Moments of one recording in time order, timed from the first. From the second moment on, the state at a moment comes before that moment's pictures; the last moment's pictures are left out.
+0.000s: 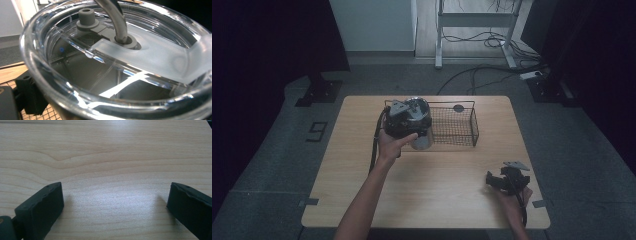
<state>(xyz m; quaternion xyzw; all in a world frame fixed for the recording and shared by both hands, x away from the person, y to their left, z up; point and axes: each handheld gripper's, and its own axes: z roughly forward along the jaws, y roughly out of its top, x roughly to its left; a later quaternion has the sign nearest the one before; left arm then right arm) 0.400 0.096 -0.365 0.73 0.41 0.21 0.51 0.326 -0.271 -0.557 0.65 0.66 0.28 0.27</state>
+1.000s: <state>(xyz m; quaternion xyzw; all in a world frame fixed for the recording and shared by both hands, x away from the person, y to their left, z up) 0.430 0.116 -0.360 0.70 0.45 0.22 0.51 0.326 -0.270 -0.557 0.65 0.66 0.28 0.27</state>
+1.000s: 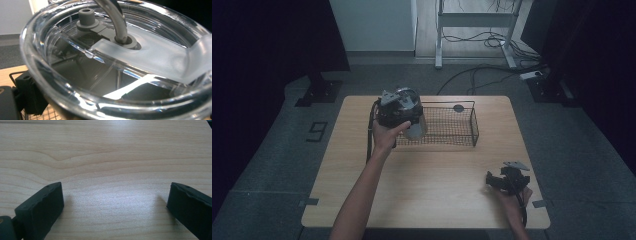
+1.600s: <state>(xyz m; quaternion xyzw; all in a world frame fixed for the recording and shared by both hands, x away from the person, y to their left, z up) 0.456 0.119 -0.367 0.69 0.47 0.21 0.51 0.326 -0.271 -0.557 0.65 0.66 0.28 0.27</state>
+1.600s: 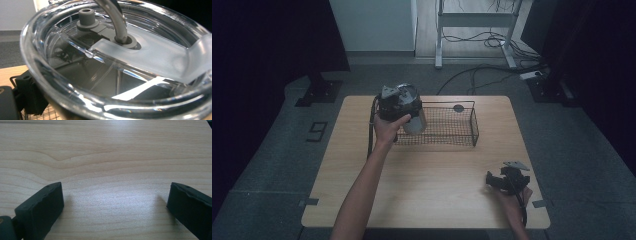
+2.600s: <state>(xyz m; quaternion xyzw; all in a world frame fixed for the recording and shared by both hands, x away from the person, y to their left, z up) 0.492 0.115 -0.390 0.70 0.48 0.24 0.47 0.326 -0.271 -0.557 0.65 0.65 0.28 0.27</state>
